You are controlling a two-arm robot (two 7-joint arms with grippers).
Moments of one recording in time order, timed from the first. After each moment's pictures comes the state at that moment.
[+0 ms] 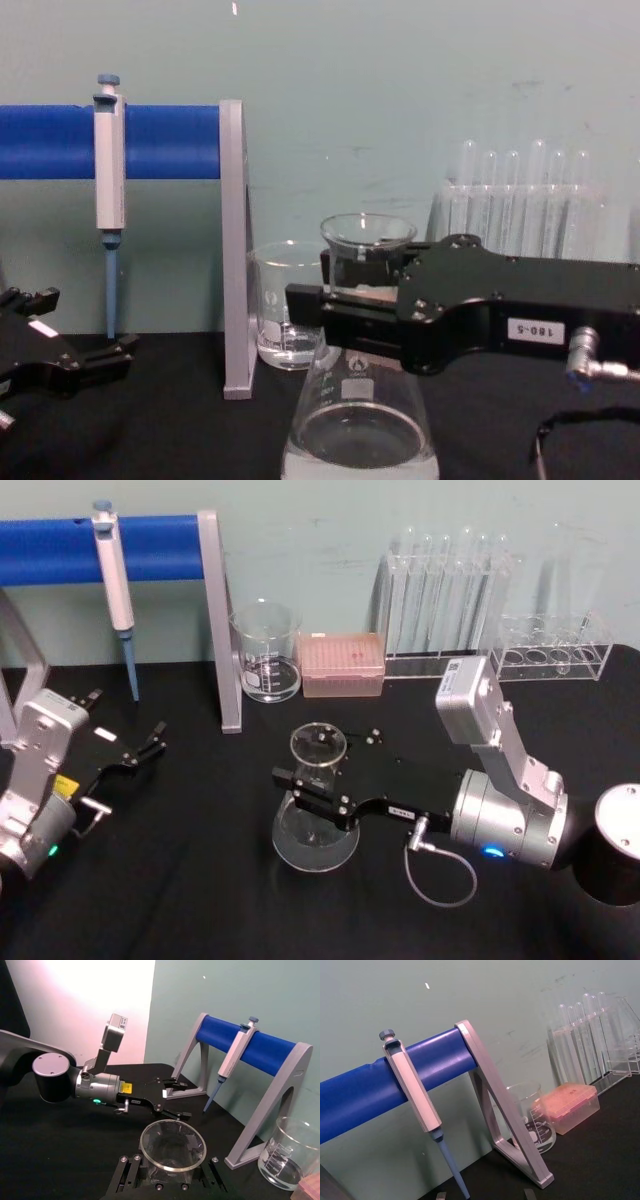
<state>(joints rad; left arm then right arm) -0.20 0.60 0.45 -1.41 -0.25 -0.12 0.03 0.26 0.52 -0.54 -1.73 0.38 0.07 0.59</state>
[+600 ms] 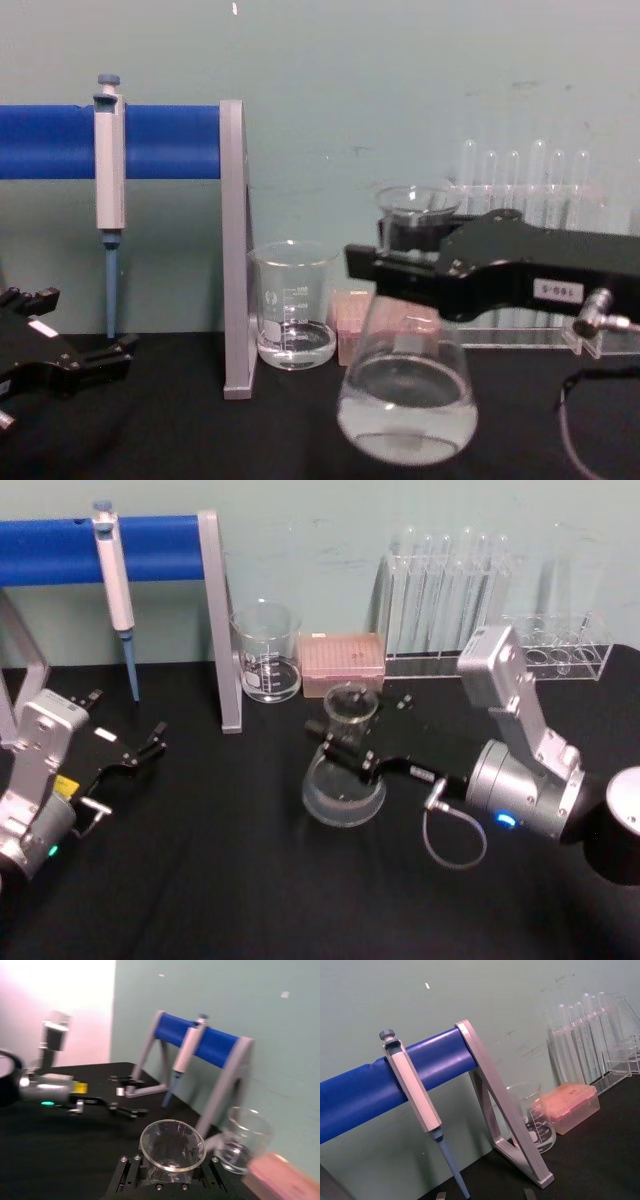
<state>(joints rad) -0.20 0.60 0.45 -1.41 -0.25 -0.12 0.03 0.28 0.50 -0.50 -1.68 0.37 0.06 0.50</state>
